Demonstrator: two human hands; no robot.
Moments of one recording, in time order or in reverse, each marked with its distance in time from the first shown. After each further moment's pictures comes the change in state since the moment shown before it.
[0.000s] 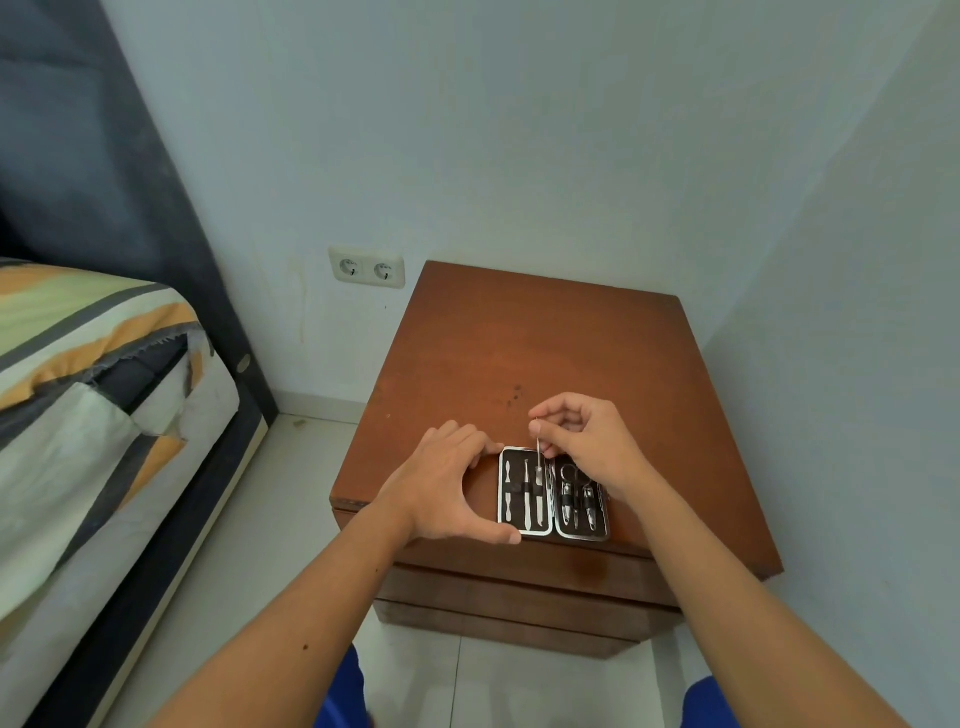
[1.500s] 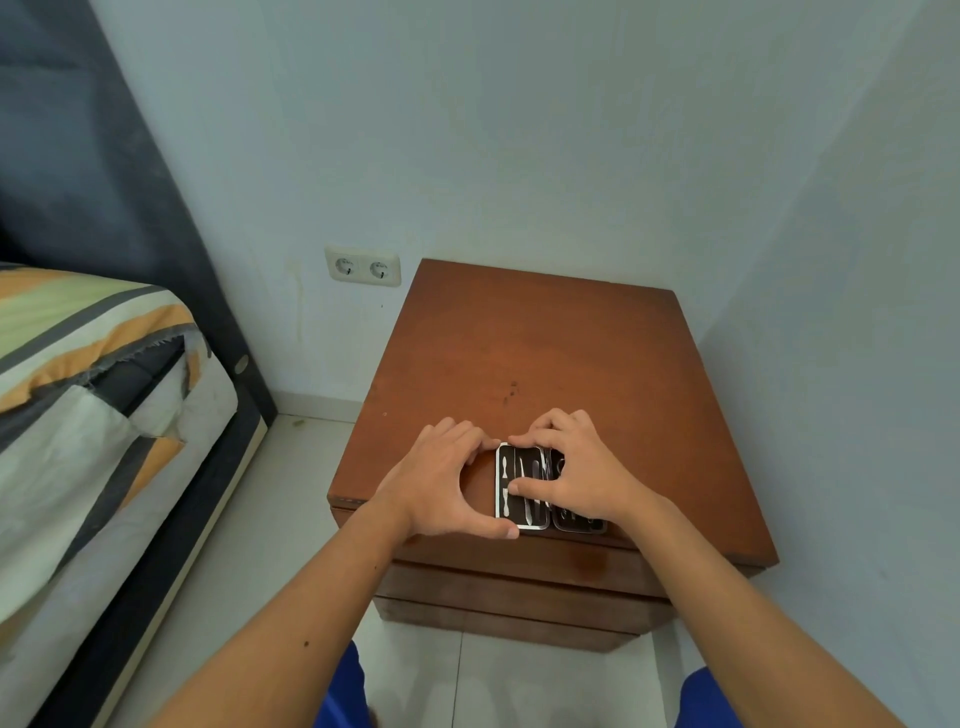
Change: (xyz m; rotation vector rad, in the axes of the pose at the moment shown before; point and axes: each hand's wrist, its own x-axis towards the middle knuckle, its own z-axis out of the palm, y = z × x) left_hand -0.003 0.000 -0.001 0.013 -0.007 -0.012; right_hand -0.022 0.015 0.011 -0.592 -0.168 -0.203
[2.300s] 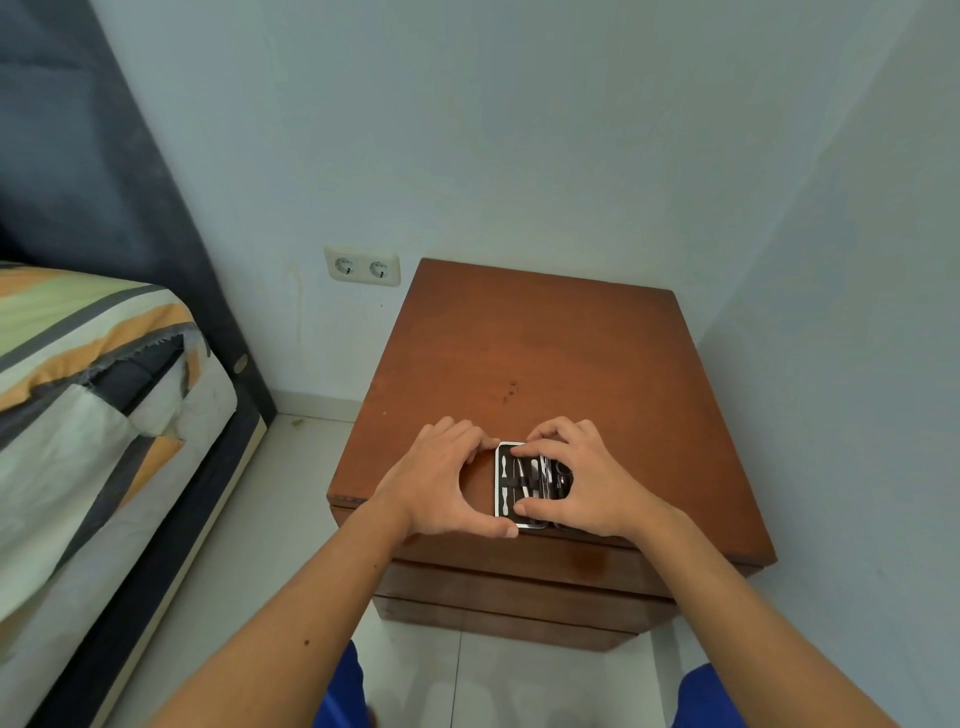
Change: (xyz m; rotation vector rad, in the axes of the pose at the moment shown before) left_hand 0.003 0.003 0.000 -0.017 0.004 0.011; right_hand -0.019 0.005 -0.005 -0.044 -0.004 -0.050
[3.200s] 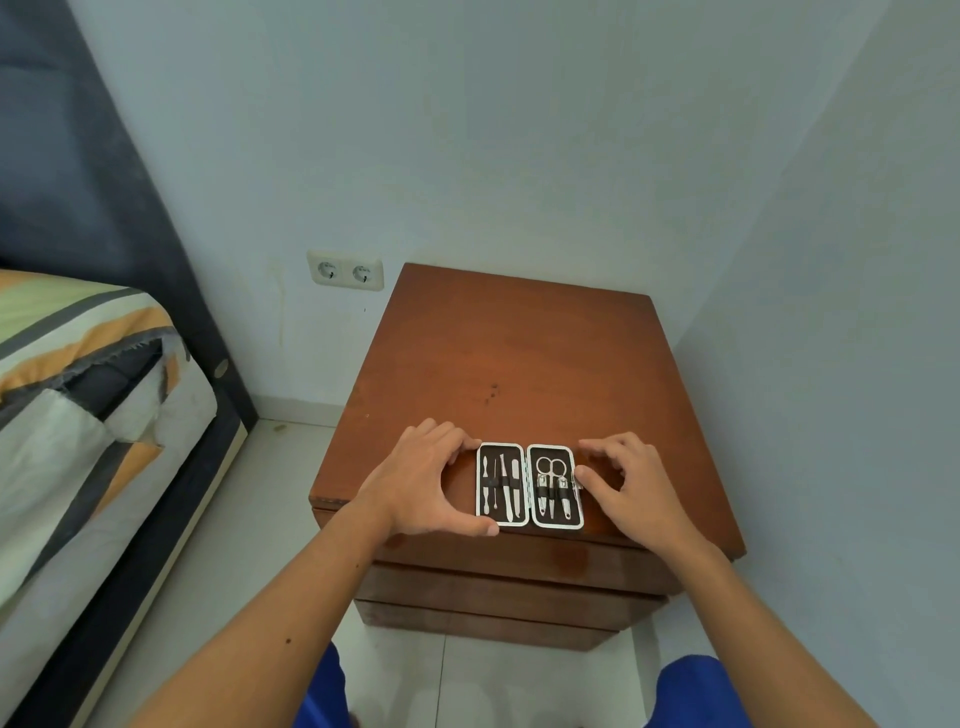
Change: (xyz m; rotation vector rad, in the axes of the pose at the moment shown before) left_hand -0.006 -0.010 0.001 -0.002 0.027 0.010; right_hand -0.040 0.041 -0.008 0.025 0.294 0.284
